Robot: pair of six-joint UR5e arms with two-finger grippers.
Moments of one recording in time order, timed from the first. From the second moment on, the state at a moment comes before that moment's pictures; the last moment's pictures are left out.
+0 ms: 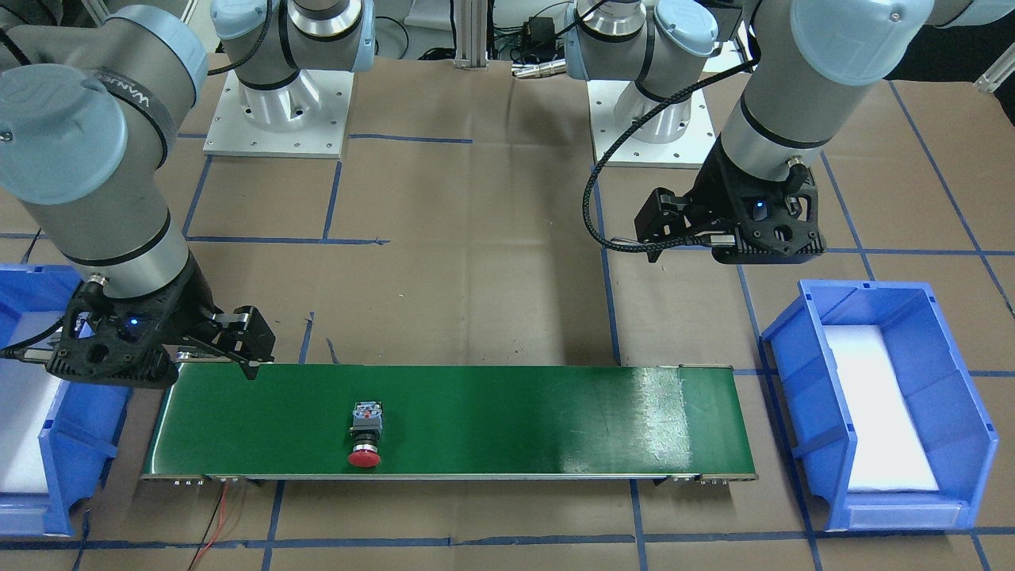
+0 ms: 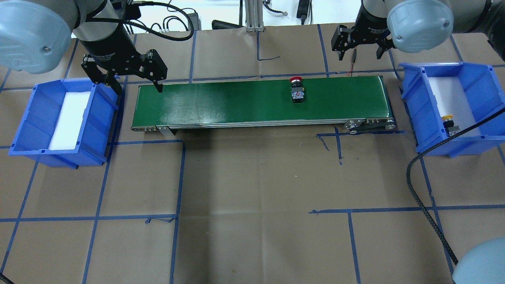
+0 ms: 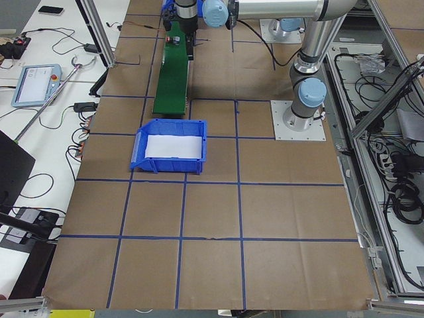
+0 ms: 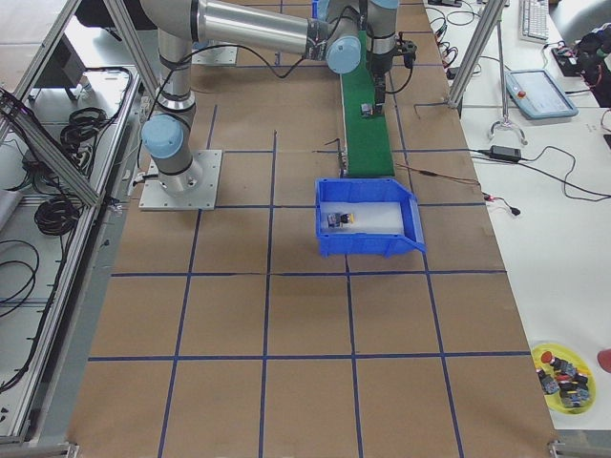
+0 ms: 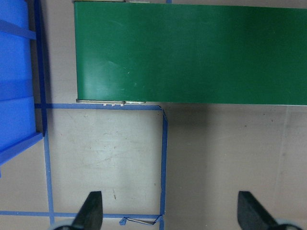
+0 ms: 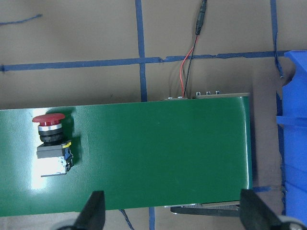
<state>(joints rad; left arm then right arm) -1.56 -1.69 -1.51 -1.55 1.58 -0.01 1.56 -1.27 1.47 -1.90 -1.62 0.04</state>
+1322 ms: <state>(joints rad) -1.56 -1.69 -1.50 -1.55 1.58 -0.01 1.56 -1.18 1.51 -1.93 -1.54 0.04</state>
